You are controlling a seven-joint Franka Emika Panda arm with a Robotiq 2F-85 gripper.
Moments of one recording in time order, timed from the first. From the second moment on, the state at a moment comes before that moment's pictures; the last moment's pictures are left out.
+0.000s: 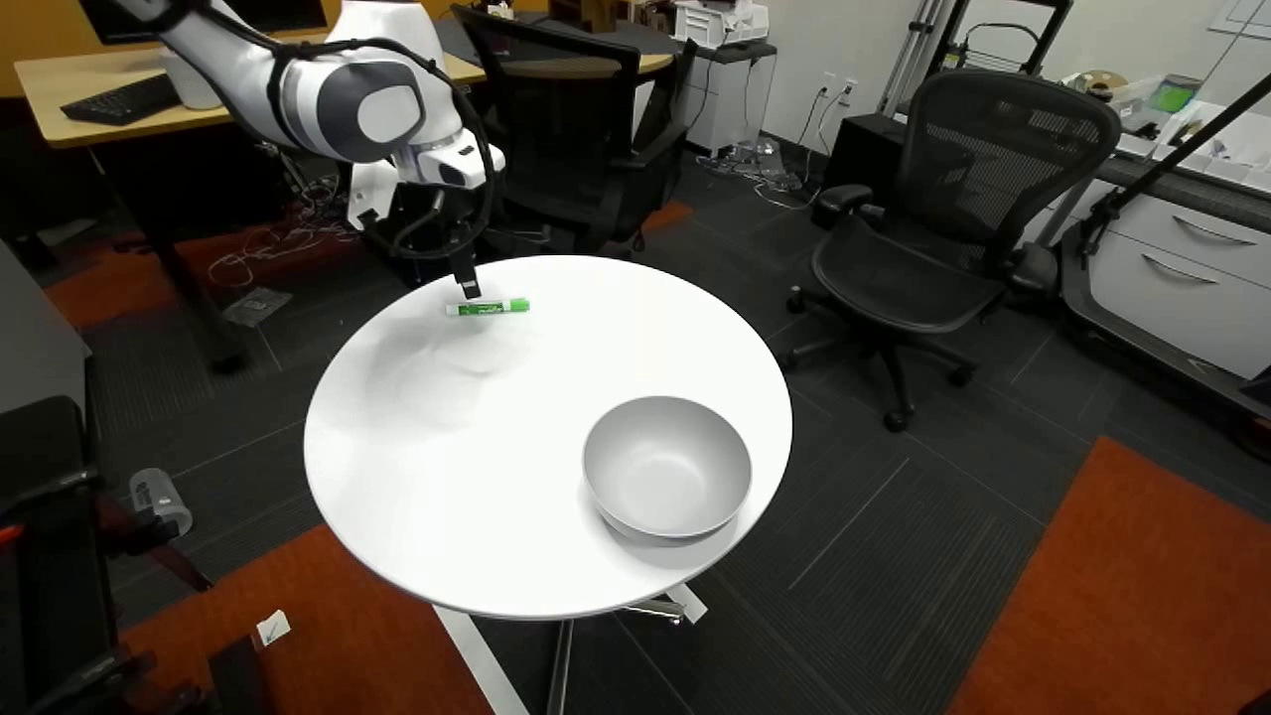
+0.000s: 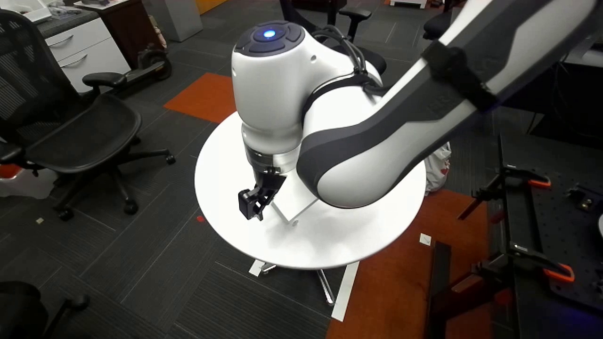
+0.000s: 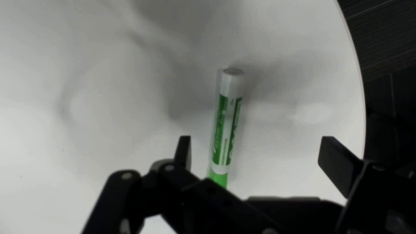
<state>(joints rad) 0.28 0.70 -0.02 -1.82 -0.09 2.63 0.75</state>
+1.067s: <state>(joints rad) 0.28 0.81 -0.05 -1.71 -0.04 2.63 0.75</state>
